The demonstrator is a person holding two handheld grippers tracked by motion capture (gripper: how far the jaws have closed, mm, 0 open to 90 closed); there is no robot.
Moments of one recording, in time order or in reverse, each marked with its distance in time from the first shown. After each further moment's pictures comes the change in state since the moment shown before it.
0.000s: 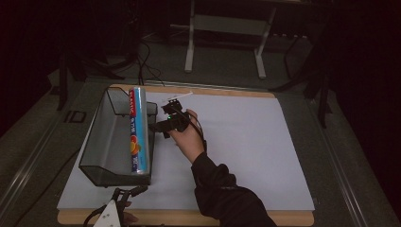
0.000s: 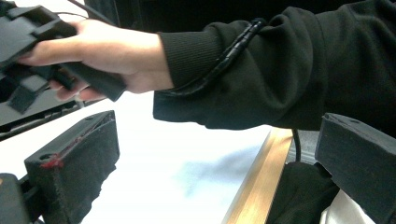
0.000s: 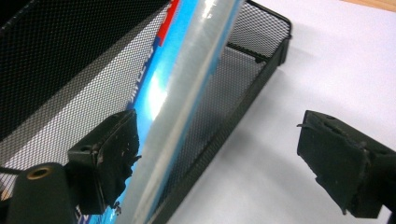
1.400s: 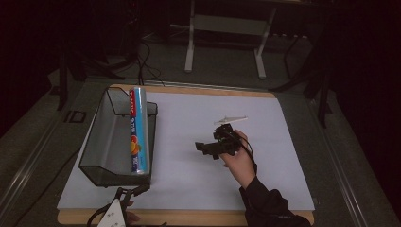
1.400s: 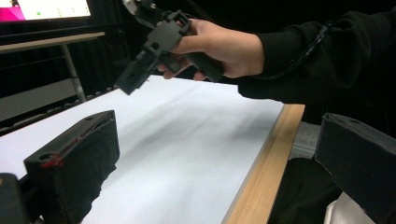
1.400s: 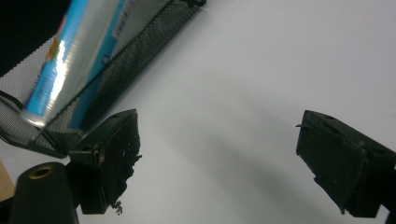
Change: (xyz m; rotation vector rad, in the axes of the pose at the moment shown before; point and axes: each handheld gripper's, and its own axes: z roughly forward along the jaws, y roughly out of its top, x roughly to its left) left arm -0.001 -0.002 0.006 0.023 0.008 0.001; right arm -0.076 -0.100 -0.095 -0.044 -0.053 -0.001
